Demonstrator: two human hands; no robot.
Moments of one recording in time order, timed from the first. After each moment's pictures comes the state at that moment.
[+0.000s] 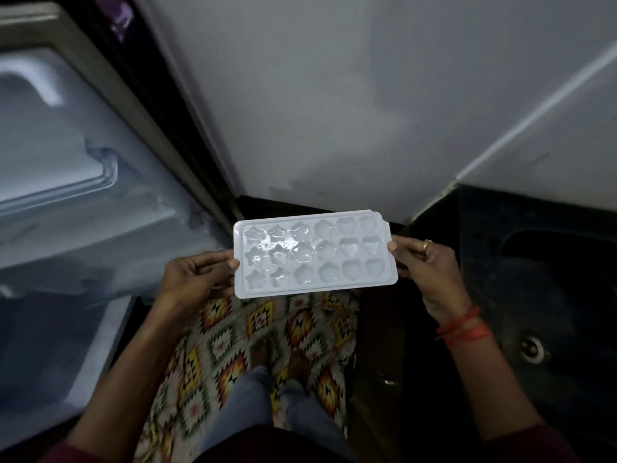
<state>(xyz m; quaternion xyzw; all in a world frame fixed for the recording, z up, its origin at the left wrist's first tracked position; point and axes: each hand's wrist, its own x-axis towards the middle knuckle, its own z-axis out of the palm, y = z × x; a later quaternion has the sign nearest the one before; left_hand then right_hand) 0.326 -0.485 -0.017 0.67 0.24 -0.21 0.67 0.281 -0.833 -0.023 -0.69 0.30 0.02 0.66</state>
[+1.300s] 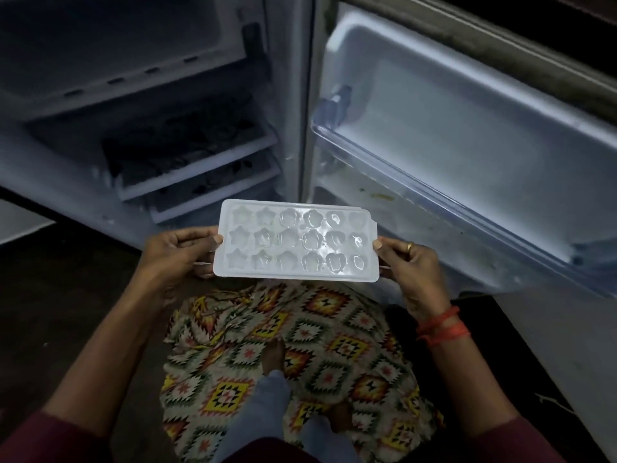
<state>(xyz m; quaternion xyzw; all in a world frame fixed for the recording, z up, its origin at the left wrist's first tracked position) 0.163 -0.057 0.006 0.54 0.52 0.11 0.65 0.382 -0.322 -0.041 -0.75 -0.01 0.31 0.58</state>
